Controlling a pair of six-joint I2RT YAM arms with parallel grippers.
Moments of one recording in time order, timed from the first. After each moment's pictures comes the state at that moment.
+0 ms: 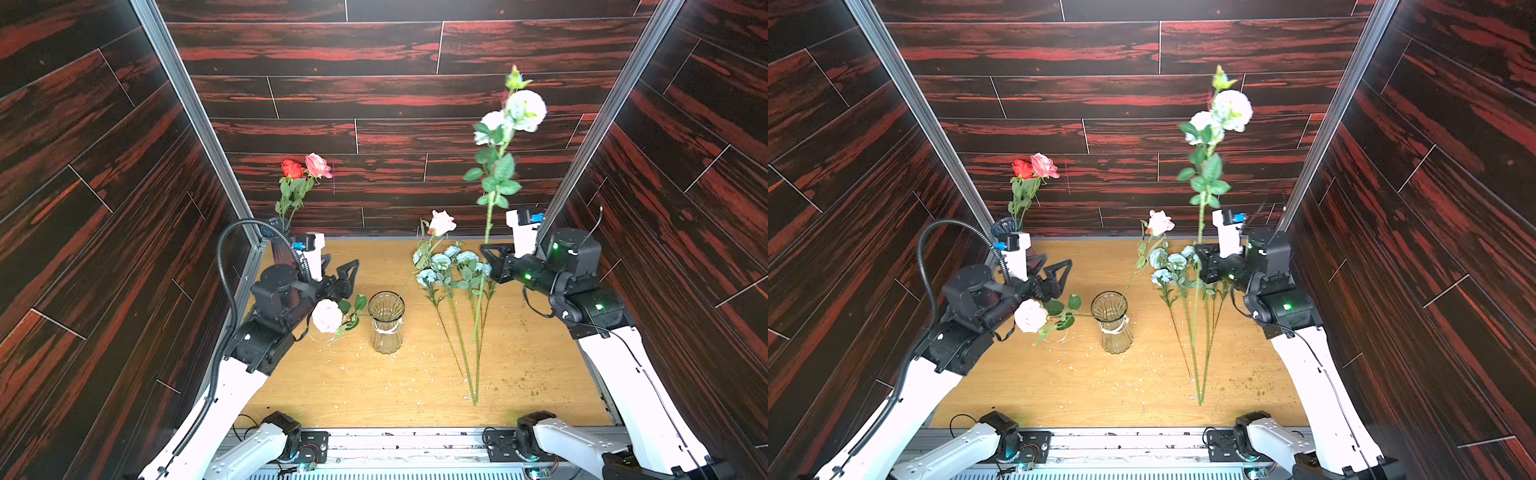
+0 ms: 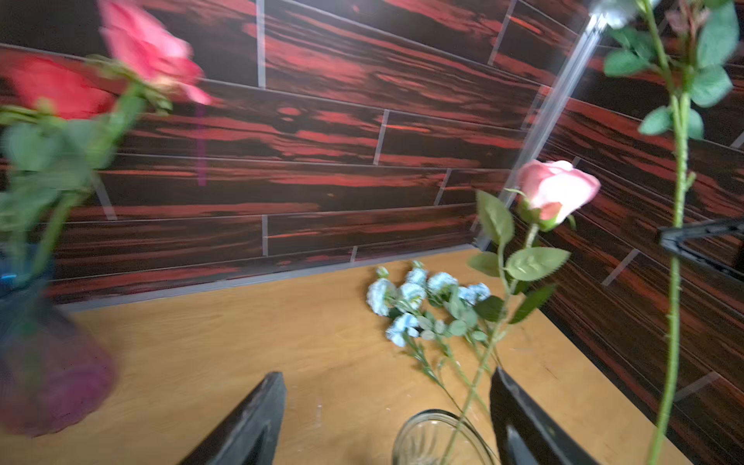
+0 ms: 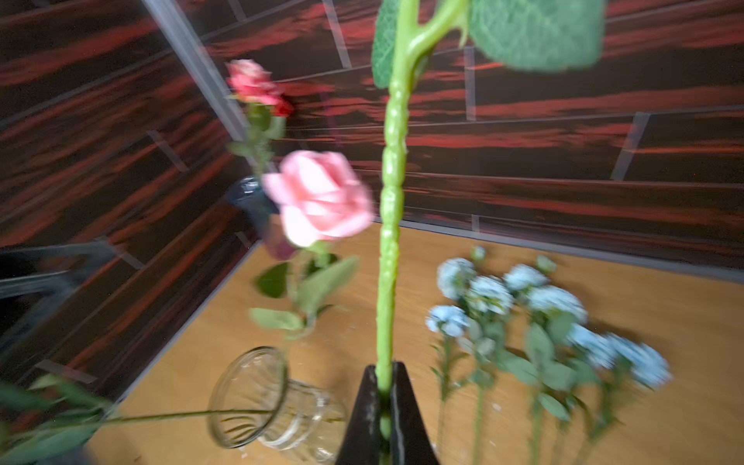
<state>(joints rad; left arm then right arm) -0.41 0.89 1.06 -0.26 0.04 -0.23 0.26 1.10 1.40 -0.61 -0.27 0.18</state>
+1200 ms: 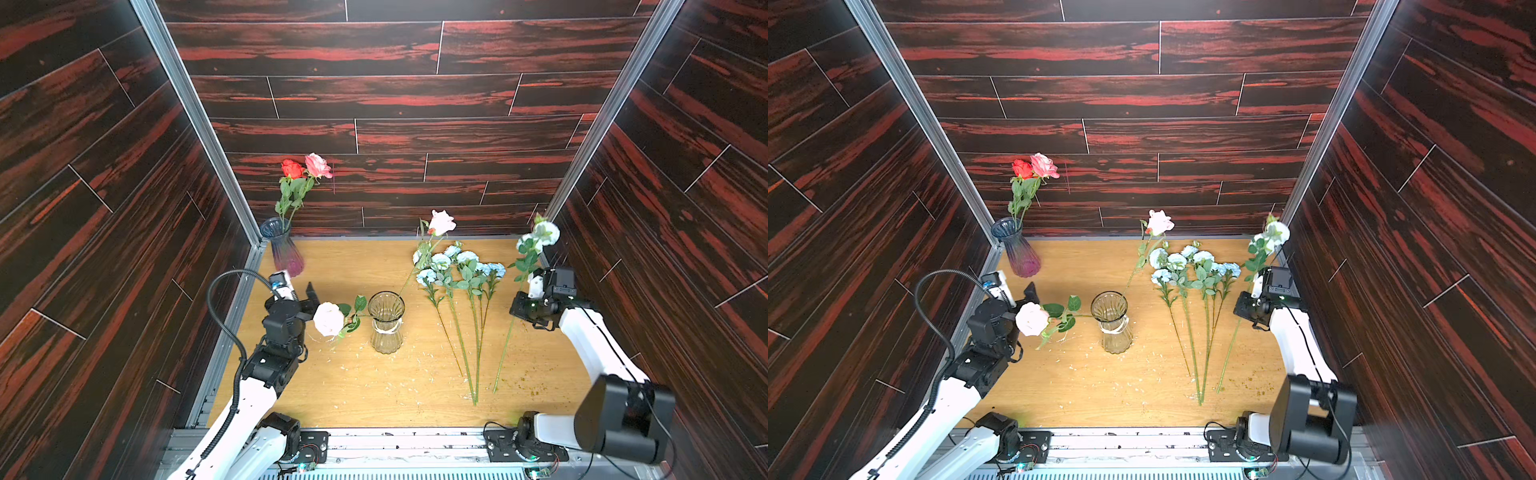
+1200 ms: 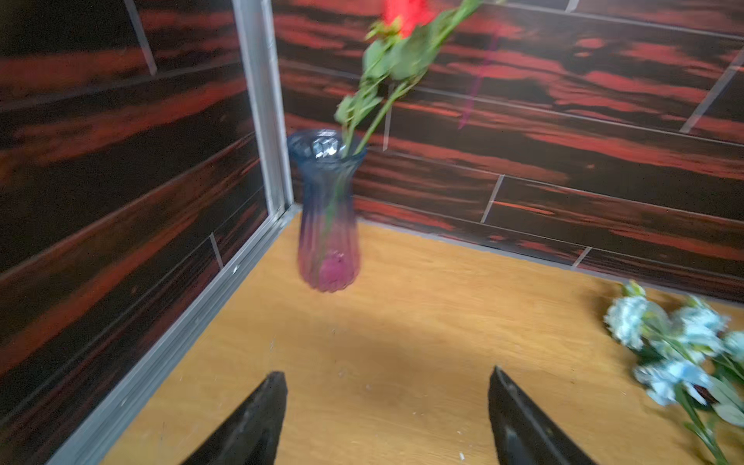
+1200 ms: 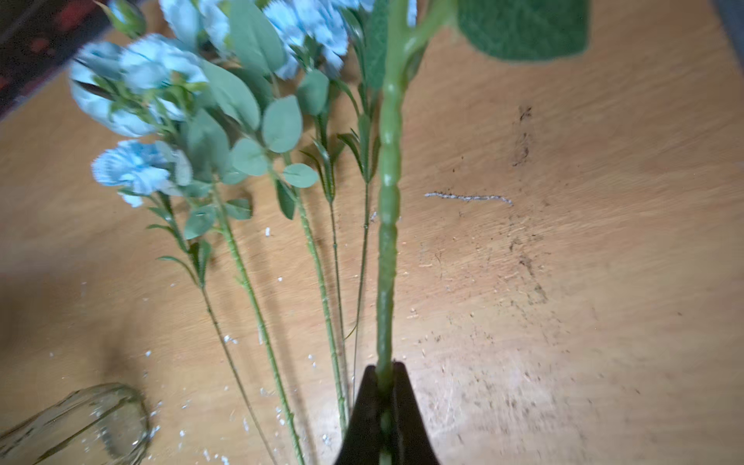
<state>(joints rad) -0.23 0.81 0.58 0.00 -0.40 -0.27 -0.15 1.38 0.96 -0.62 -0.24 0.23</state>
